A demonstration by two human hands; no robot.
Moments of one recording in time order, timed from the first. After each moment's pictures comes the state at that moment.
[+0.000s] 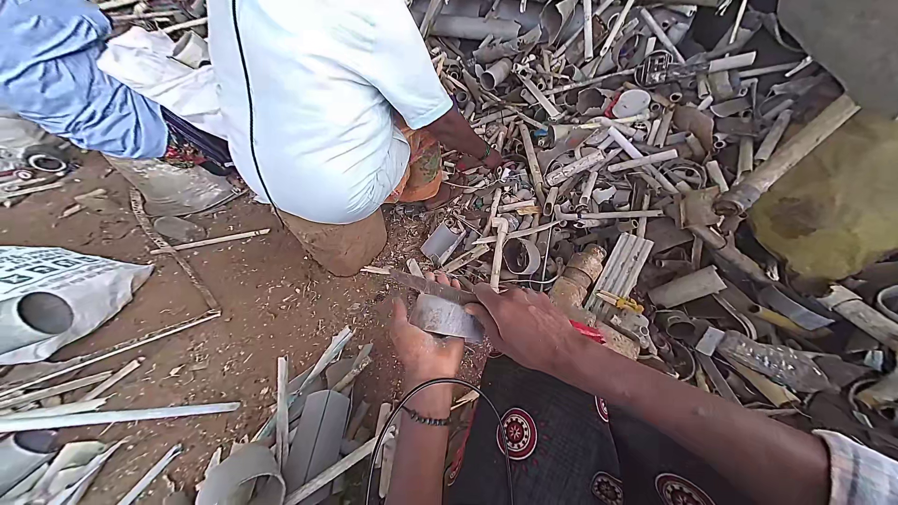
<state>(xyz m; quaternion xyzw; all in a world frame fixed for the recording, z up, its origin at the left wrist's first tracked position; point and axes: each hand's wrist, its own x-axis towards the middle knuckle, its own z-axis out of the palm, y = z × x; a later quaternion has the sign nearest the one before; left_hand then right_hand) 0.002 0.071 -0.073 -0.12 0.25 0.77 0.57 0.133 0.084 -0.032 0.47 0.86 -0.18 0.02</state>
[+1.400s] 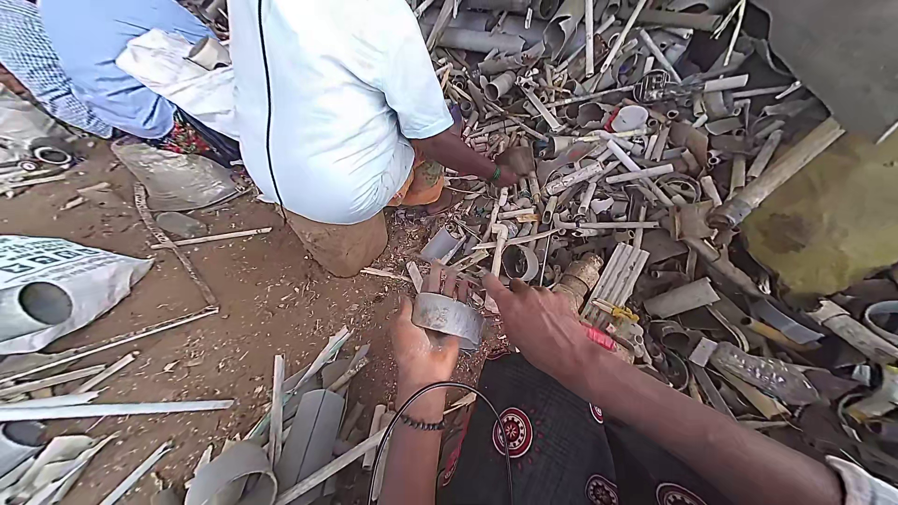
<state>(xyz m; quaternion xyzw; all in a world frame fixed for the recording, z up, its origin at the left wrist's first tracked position) -0.003 0.066 -0.070 -0.05 0.25 0.75 0.61 0.140 0.074 -0.025 0.53 0.85 -0.05 -0.02</state>
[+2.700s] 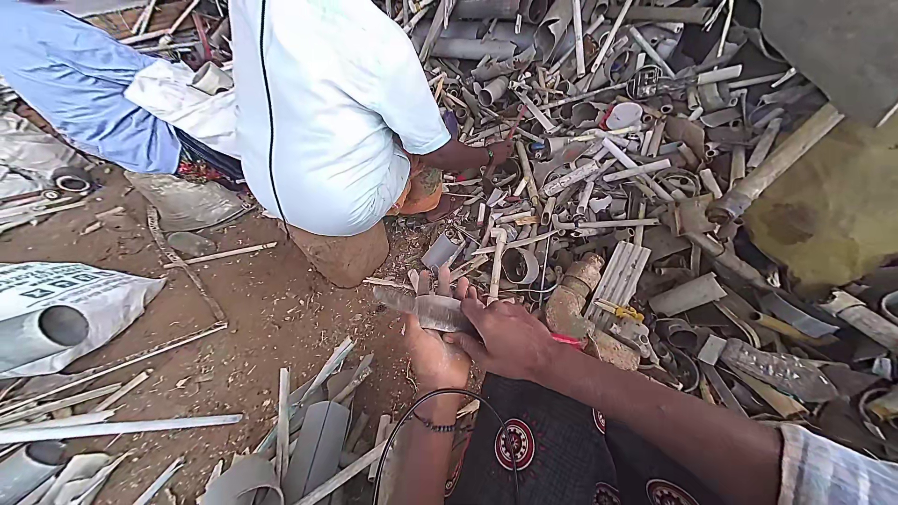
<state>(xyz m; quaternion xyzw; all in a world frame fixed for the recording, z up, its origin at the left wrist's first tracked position) 0.024 0.069 -0.083 0.08 0.24 0.78 0.56 0.136 0.087 -0.041 0.43 0.88 -0.22 -0.03</state>
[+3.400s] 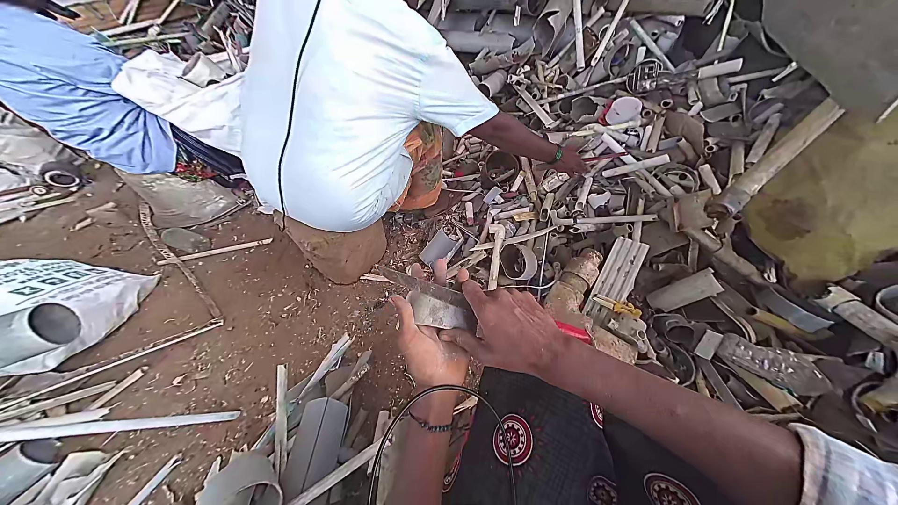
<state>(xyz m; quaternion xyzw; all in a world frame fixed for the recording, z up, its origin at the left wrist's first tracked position) 0.024 0.066 -0.076 0.07 0.22 0.80 0.56 0.137 0.083 -0.026 0.44 0.88 -0.17 -0.04</state>
